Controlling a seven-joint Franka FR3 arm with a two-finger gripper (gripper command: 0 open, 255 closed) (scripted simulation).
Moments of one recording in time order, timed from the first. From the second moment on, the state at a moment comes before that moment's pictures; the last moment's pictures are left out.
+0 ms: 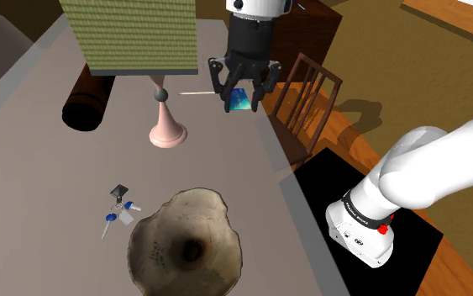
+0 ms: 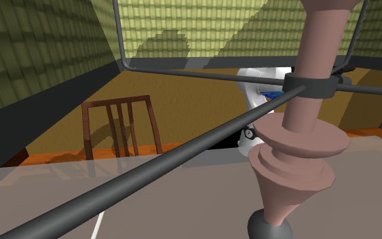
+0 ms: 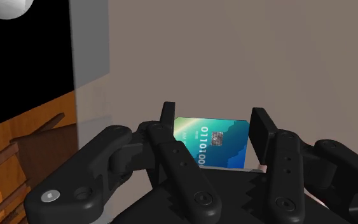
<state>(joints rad) 0.10 -0.45 0.44 -2.13 0.32 1.66 0.95</state>
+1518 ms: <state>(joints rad) 0.19 -0.17 0.97 -1.84 0.29 1.77 1.59</state>
